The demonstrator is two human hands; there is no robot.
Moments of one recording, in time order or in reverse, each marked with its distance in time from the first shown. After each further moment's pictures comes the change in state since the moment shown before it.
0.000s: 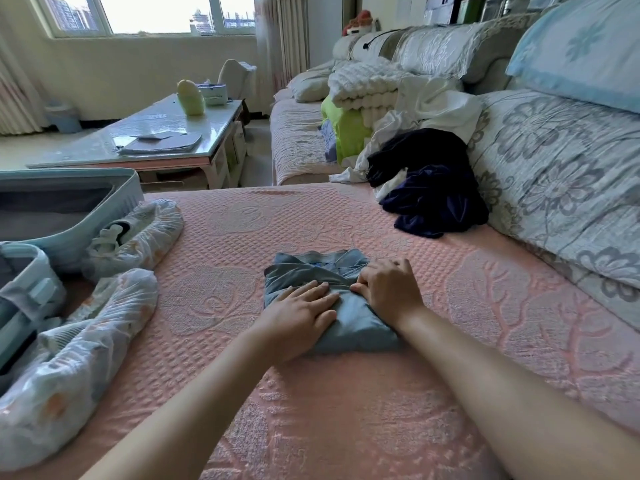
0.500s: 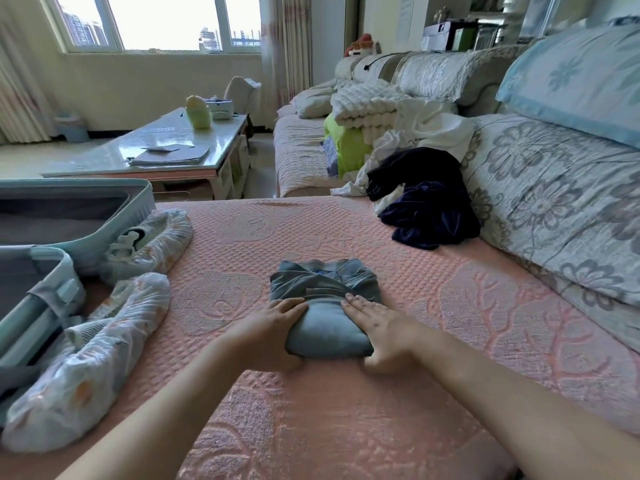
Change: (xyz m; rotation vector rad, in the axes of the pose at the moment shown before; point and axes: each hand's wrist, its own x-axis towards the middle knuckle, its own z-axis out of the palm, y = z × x) left_hand -0.049 -0.022 -0.022 0.049 -0.083 -0.024; right_hand -0.045 -0.021 -0.048 -0.045 -0.726 -0.238
